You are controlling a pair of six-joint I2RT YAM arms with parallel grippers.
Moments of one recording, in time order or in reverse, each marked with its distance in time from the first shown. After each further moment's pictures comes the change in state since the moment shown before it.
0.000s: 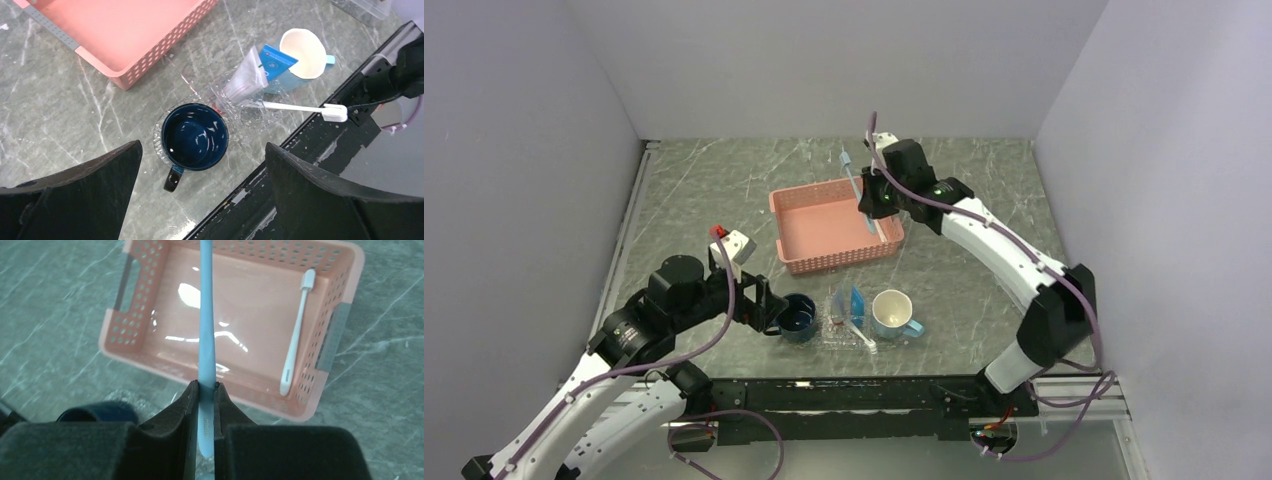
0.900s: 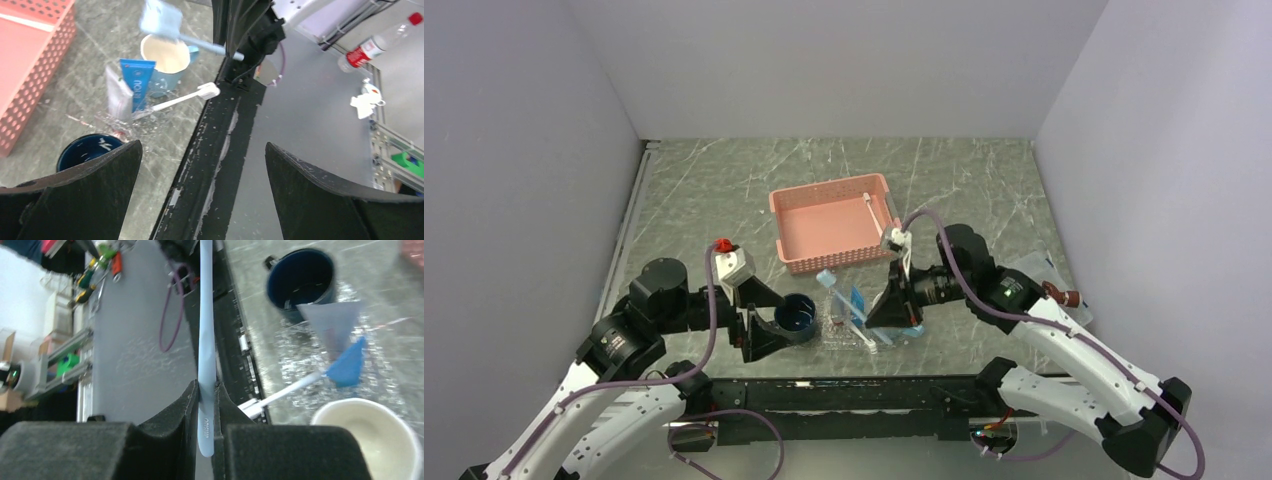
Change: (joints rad) left arm 0.001 -0.047 0.021 0.079 0.491 0.026; right arm 0.117 -0.695 -0.563 0.014 -0.750 -0.023
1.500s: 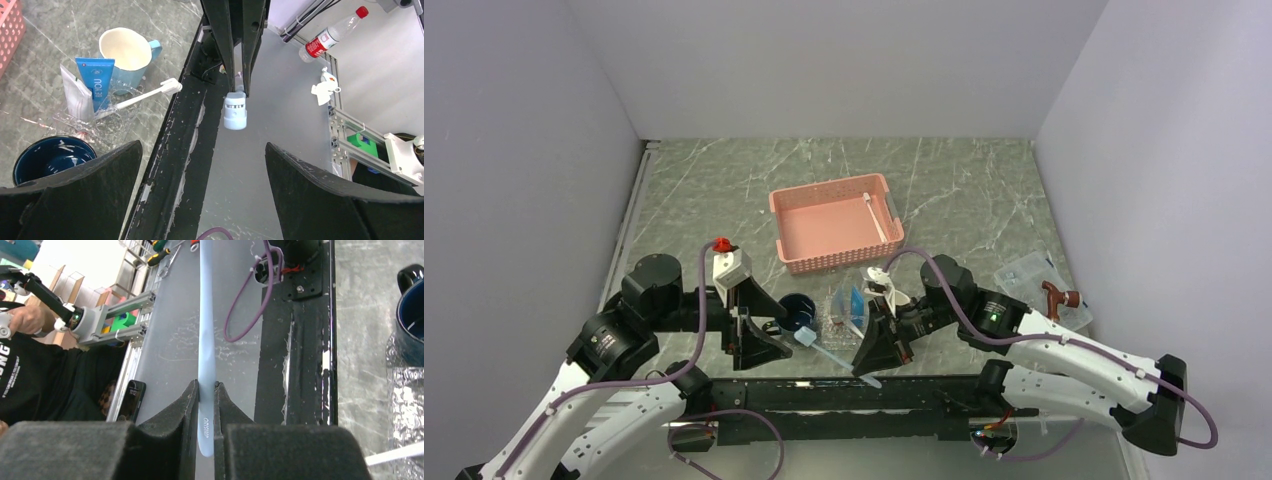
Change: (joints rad) left arm 0.000 0.026 0.090 -0.074 0.142 -0.040; right arm 0.309 -0.056 -0.154 0.266 -0.072 0.148
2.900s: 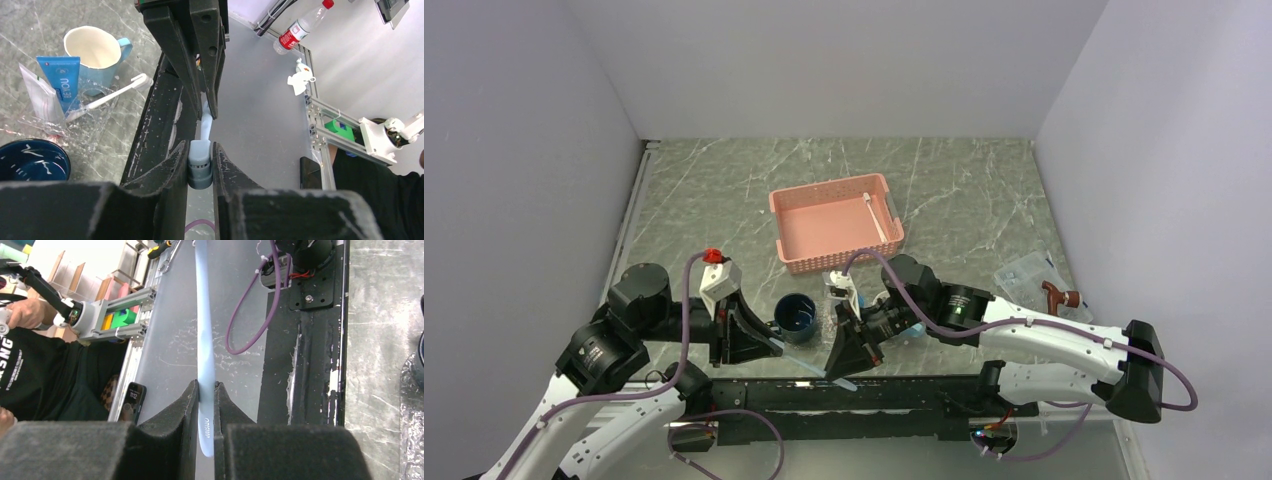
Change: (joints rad) left arm 0.000 -0.061 0.000 -0.026 0.101 -0.030; right arm 0.128 0.219 0.115 0.089 0.061 0.018
